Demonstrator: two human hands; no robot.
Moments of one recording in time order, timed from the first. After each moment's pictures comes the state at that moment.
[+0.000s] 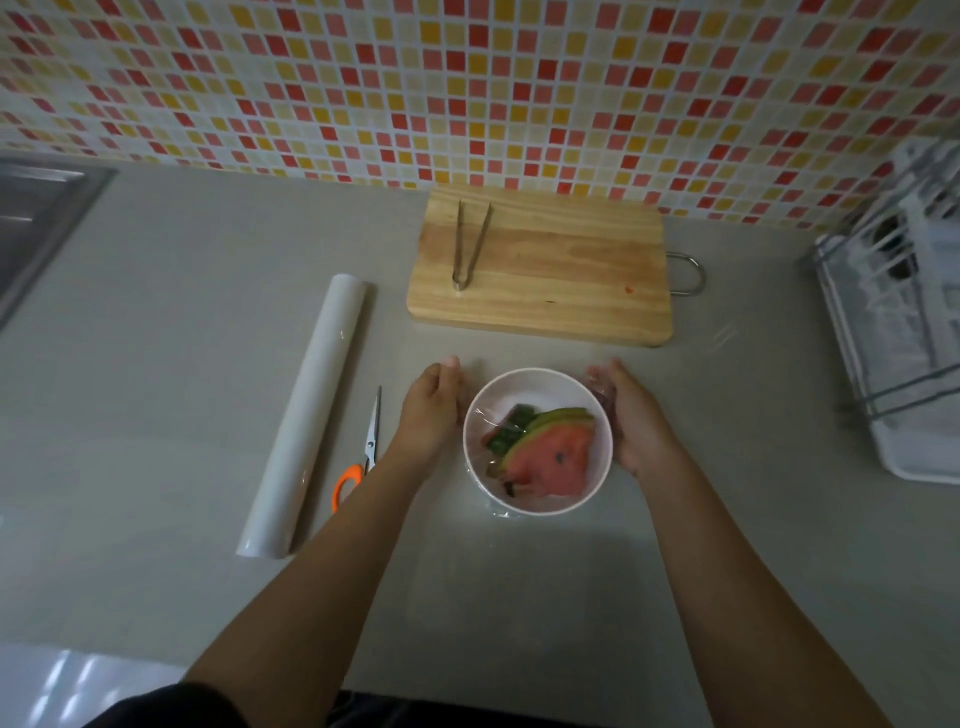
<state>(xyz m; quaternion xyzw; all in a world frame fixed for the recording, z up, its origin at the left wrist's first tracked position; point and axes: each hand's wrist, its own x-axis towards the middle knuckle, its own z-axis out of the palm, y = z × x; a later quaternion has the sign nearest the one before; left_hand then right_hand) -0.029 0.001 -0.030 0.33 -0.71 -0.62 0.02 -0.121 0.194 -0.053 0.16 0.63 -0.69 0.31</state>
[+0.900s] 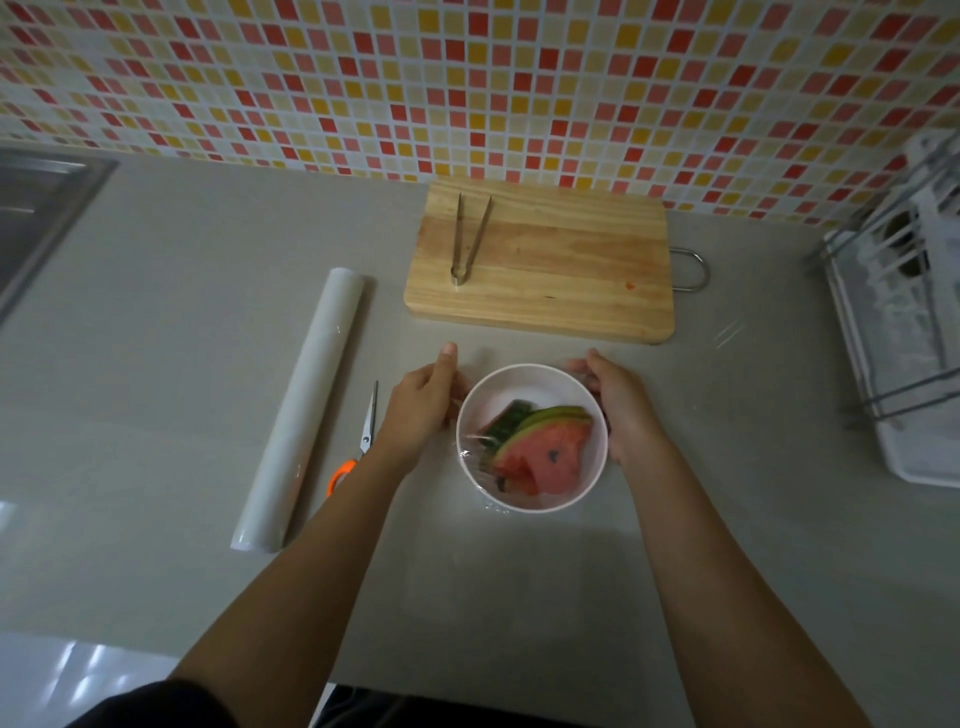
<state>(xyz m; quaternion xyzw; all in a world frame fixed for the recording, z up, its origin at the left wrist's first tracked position) -0.027 -0.006 -0.029 0.32 -0.74 -0.59 -0.02 -0.122 0.175 -0.038 0.20 0.65 -0.68 0.28</state>
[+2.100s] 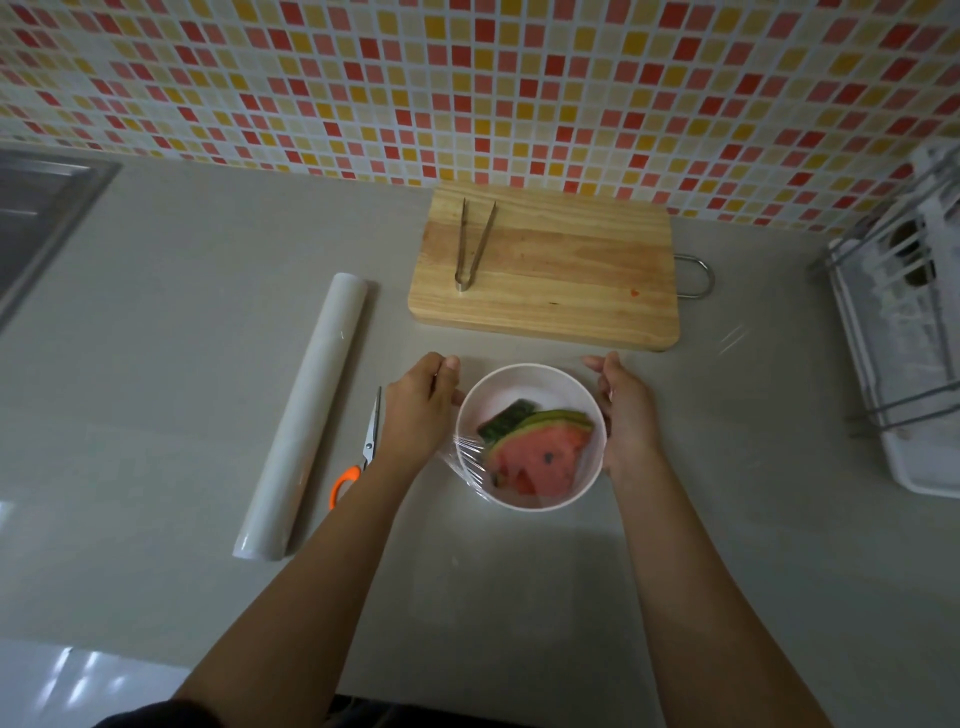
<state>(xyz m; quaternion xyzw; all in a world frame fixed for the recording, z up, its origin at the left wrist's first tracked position) -0.029 -0.008 -0.027 0.28 -0.83 -0.47 0.09 -0.115 0.171 -0.038 0.25 0.59 -0.74 0.20</state>
